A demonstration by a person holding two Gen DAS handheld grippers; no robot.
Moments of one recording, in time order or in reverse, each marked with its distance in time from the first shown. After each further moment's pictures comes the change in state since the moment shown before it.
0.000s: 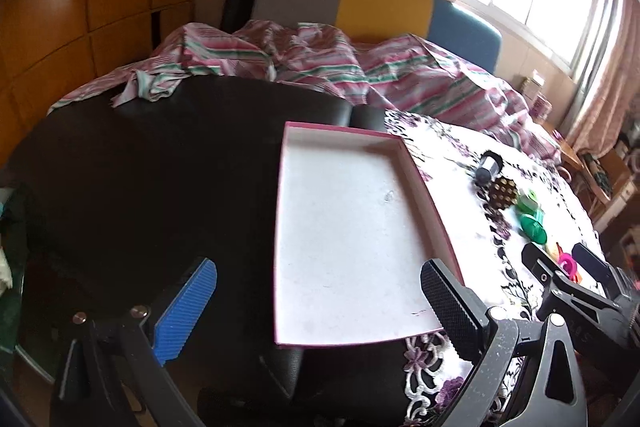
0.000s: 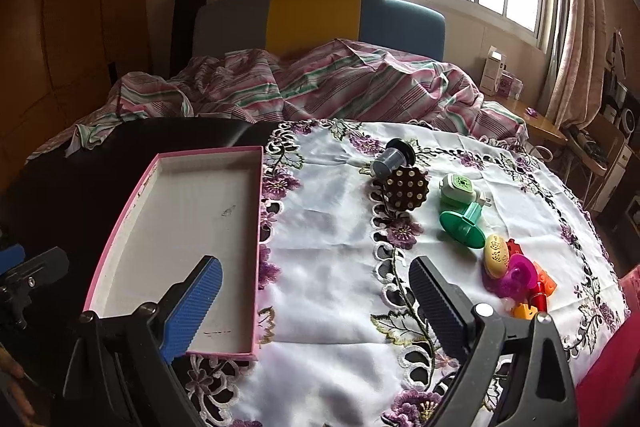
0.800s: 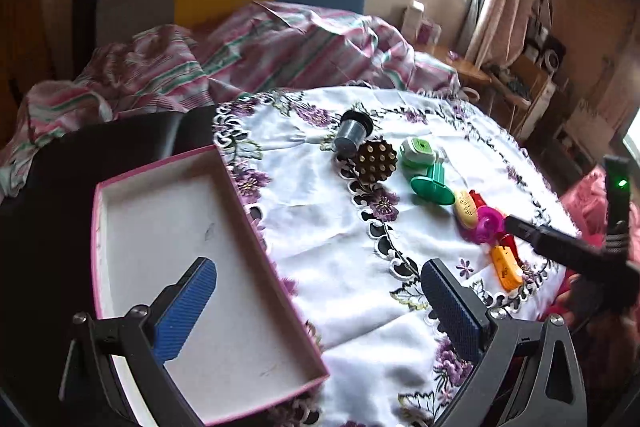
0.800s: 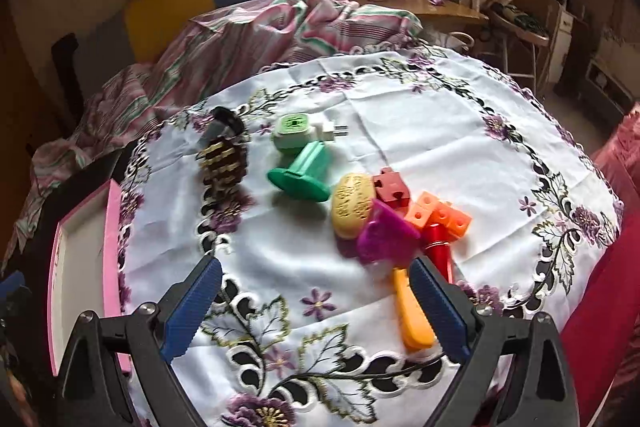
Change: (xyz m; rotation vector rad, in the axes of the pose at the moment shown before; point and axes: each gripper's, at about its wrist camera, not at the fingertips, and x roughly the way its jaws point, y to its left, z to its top) left arm 0.055 -0.165 0.048 0.343 0.139 -0.297; right arm 0.028 -0.215 -0.006 0.414 0.187 -0.117
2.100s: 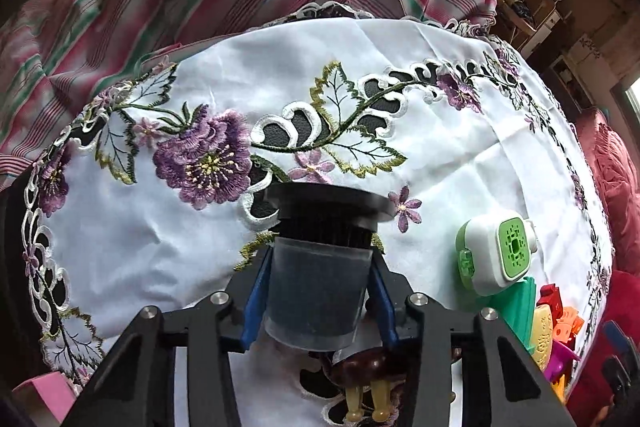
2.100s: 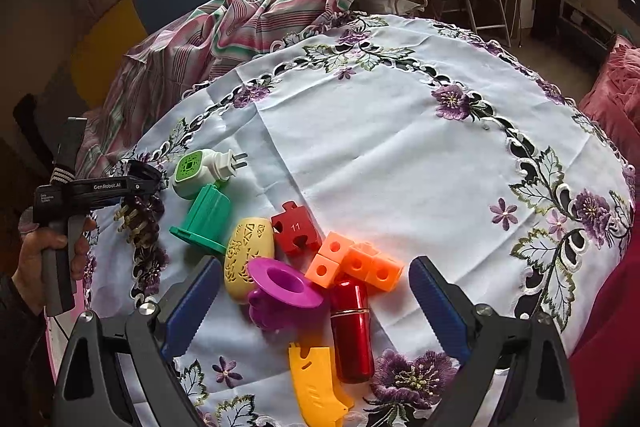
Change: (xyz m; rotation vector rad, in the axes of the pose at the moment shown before) left arm 0.294 -0.044 0.153 0.120 0.335 -0.093; right arm 0.050 -0.083 0.031 0.176 0.047 0.030
